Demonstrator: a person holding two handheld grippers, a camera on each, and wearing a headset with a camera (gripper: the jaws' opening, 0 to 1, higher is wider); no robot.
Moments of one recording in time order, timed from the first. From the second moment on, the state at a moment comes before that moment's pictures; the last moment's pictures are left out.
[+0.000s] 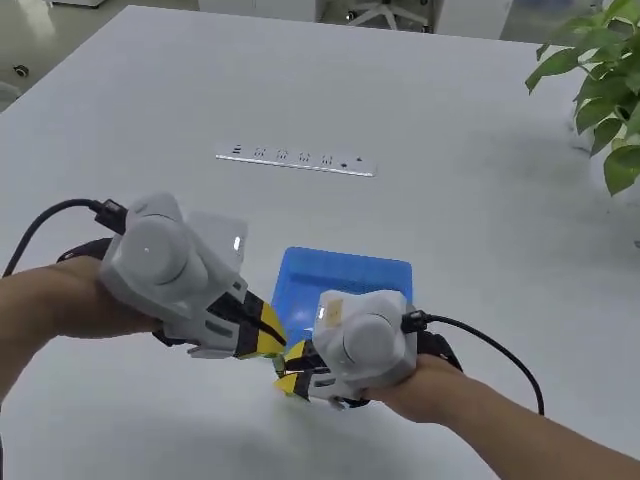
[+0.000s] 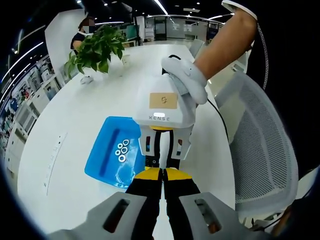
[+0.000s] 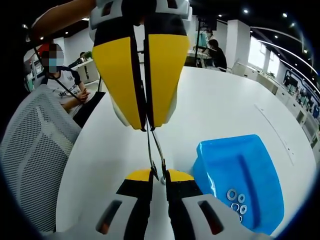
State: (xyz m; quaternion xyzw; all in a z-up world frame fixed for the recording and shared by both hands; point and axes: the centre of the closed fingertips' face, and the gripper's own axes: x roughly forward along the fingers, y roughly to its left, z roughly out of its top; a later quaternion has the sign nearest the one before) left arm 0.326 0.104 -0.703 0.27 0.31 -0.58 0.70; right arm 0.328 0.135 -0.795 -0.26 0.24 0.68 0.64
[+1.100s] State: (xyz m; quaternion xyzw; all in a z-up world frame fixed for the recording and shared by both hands) left arm 0.332 0.098 -0.713 0.27 0.30 -0.58 0.70; right arm 0.329 0.133 -0.805 -0.27 0.25 0.69 0.63
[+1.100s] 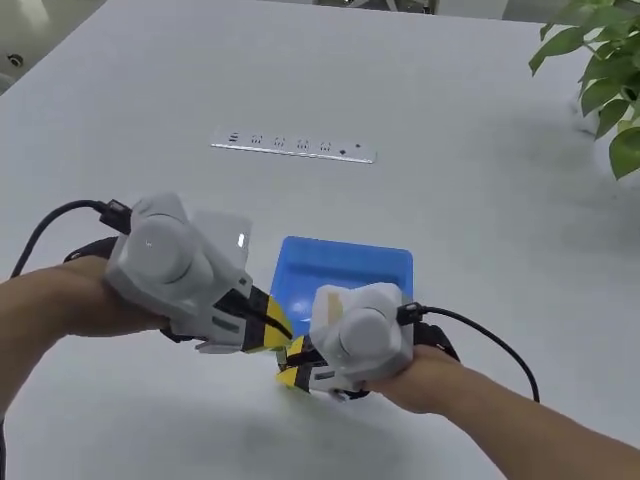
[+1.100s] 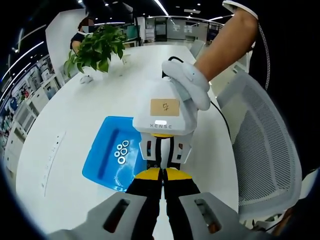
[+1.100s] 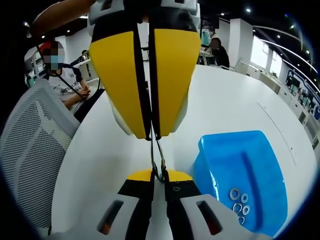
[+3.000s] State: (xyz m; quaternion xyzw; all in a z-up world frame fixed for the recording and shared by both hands) left arm 0.334 0.078 -0.632 0.30 0.26 -0.58 0.71; right arm 0.341 0.116 -0.725 -0.30 0.21 0.67 0.64
